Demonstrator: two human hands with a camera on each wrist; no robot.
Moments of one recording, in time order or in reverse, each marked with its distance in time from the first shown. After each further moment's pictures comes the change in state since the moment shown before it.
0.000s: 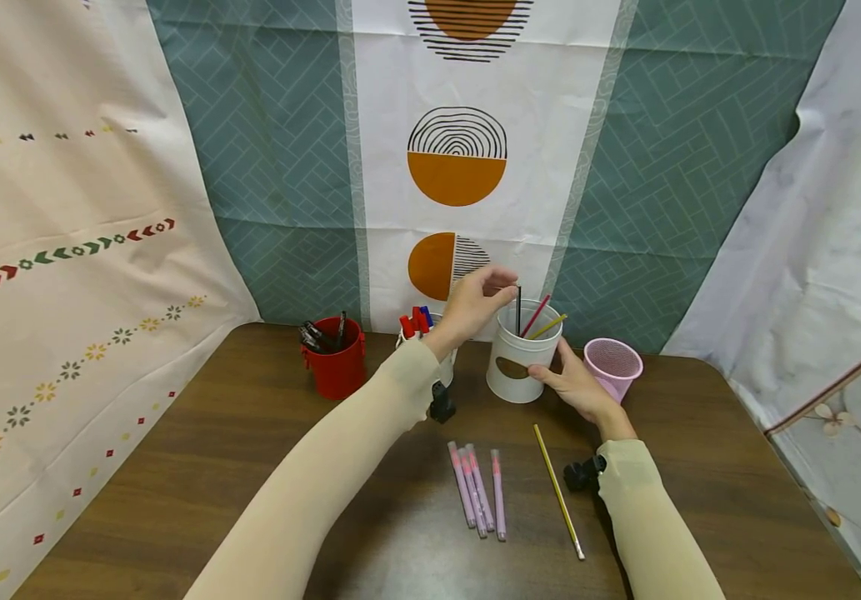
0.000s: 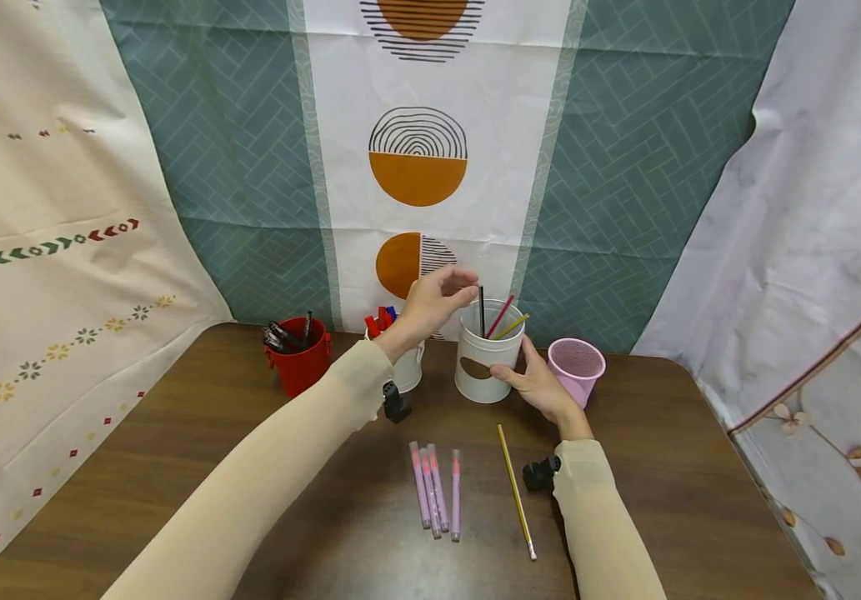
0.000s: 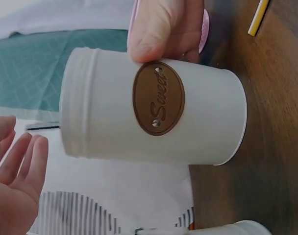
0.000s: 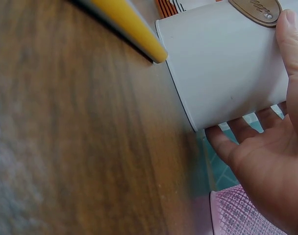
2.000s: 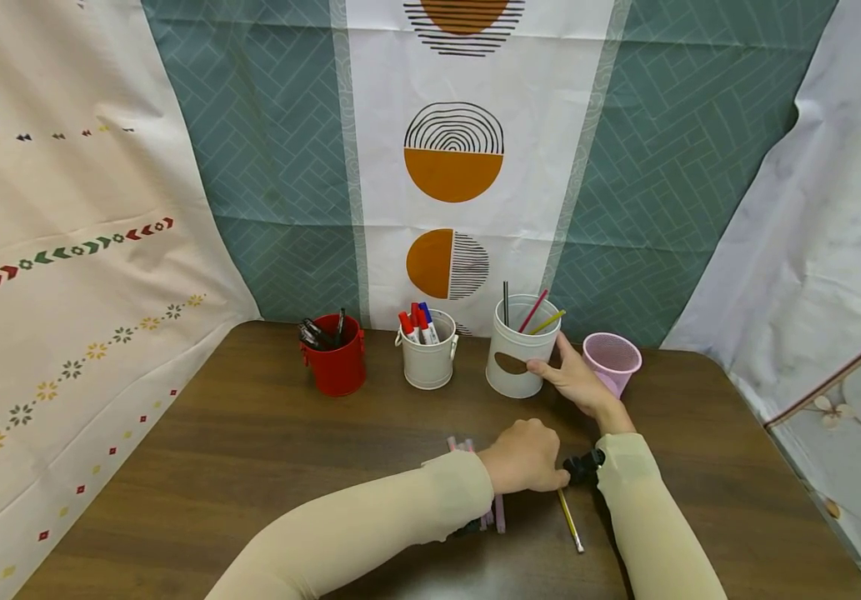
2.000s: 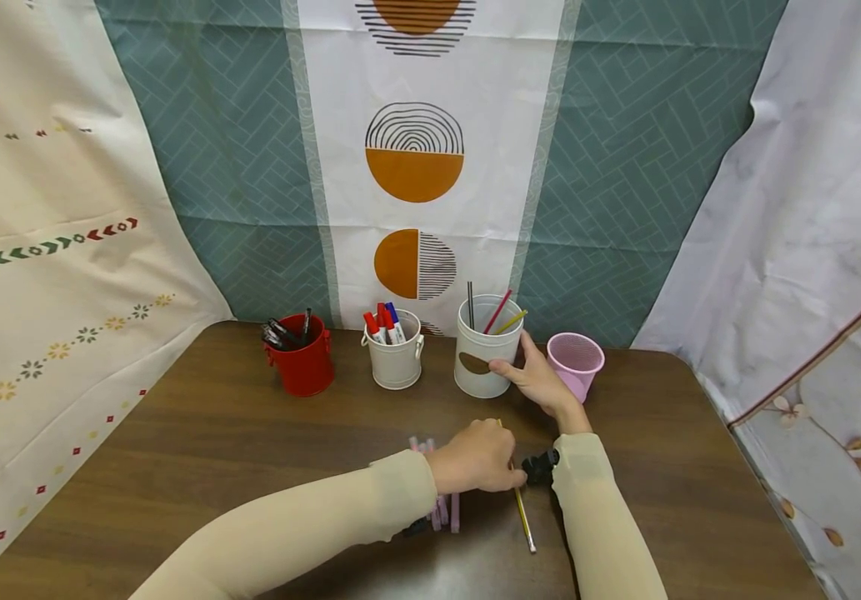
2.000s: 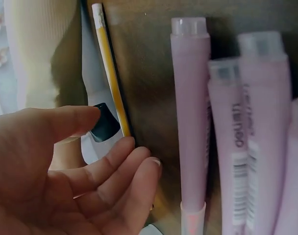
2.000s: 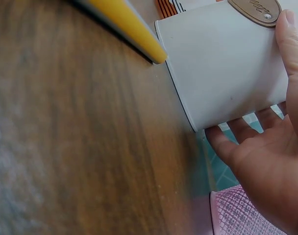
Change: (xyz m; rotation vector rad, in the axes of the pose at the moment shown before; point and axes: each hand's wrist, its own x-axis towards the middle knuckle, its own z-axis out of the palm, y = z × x) left_hand -0.141 0.035 0.121 0.857 -0.575 -0.067; right_hand 0.000 0.001 -0.002 0.034 -0.008 0.018
